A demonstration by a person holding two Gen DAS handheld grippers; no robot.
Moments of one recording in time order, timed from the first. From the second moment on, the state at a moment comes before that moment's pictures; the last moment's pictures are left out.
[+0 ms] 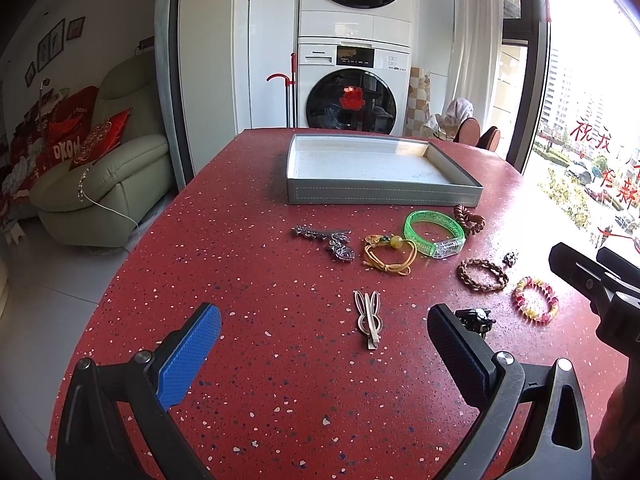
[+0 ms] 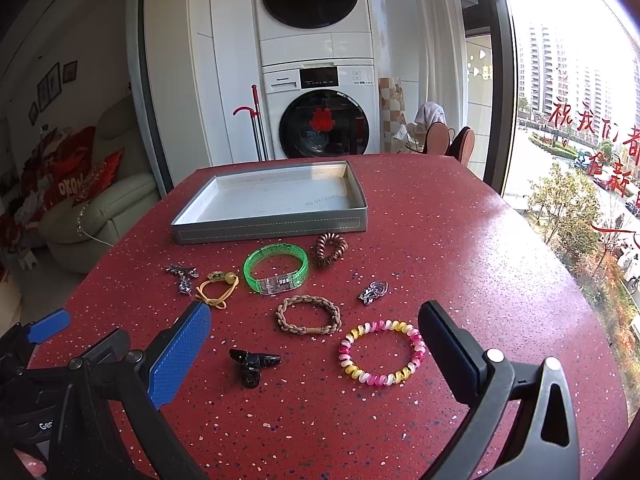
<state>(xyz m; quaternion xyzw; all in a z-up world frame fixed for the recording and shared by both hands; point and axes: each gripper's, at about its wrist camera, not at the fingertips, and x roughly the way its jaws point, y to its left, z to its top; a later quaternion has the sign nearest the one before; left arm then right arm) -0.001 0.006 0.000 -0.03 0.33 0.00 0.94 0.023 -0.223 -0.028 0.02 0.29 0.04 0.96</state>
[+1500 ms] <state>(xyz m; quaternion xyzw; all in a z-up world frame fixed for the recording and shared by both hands) -0.004 0.005 -0.001 -0.02 0.33 0.00 0.94 0.024 -0.224 -0.032 0.03 0.29 0.04 0.96</state>
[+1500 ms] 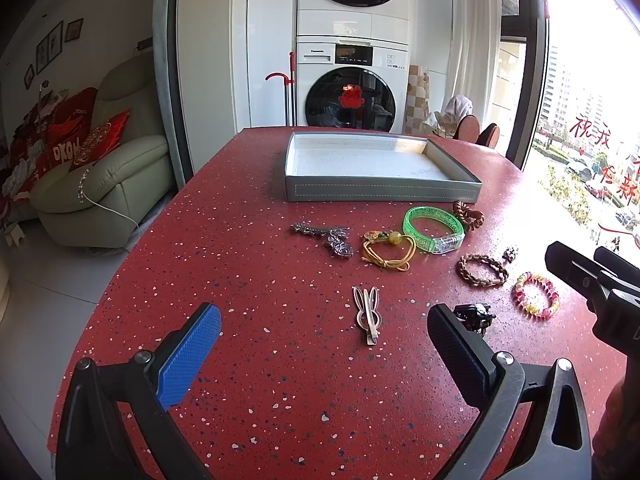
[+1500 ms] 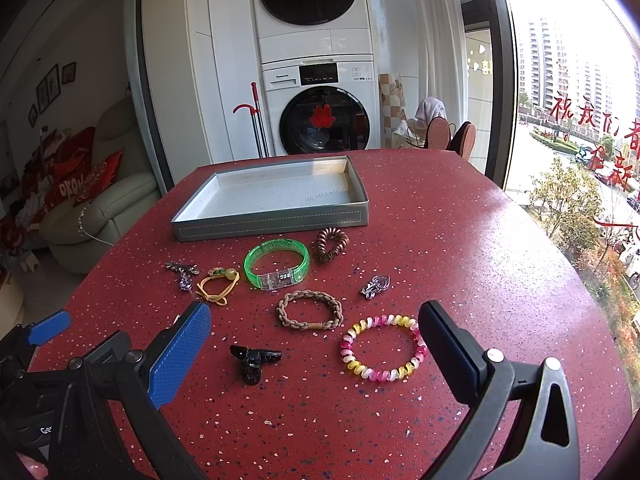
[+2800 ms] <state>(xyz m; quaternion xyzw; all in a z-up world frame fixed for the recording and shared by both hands) 0.066 -0.017 -0.037 0.01 0.46 -0.06 0.89 0.078 -0.292 -0.088 0.02 0.48 -0.05 0.88</state>
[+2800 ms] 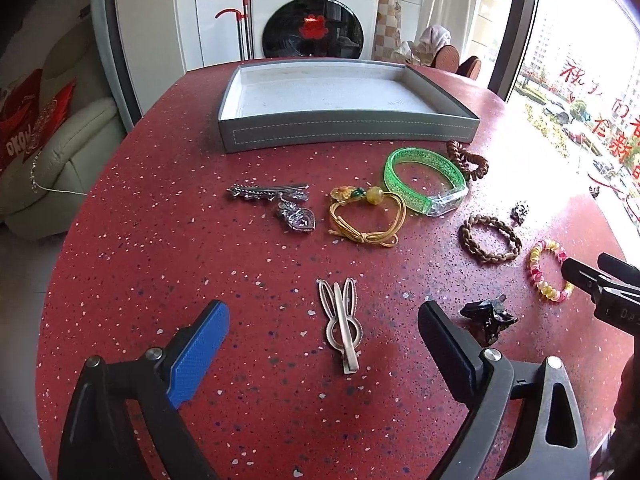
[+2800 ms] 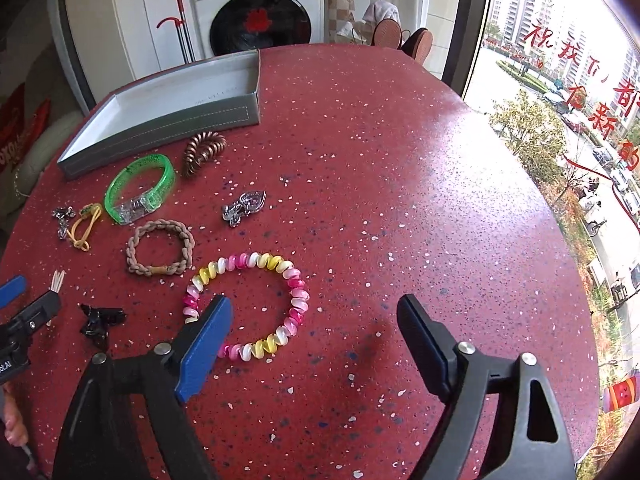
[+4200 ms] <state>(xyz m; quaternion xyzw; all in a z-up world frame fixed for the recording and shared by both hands) 0.053 -0.002 -0.023 0.01 0.46 -0.12 0.88 0.073 -0.268 -0.040 0.06 0.44 0.04 0.90</state>
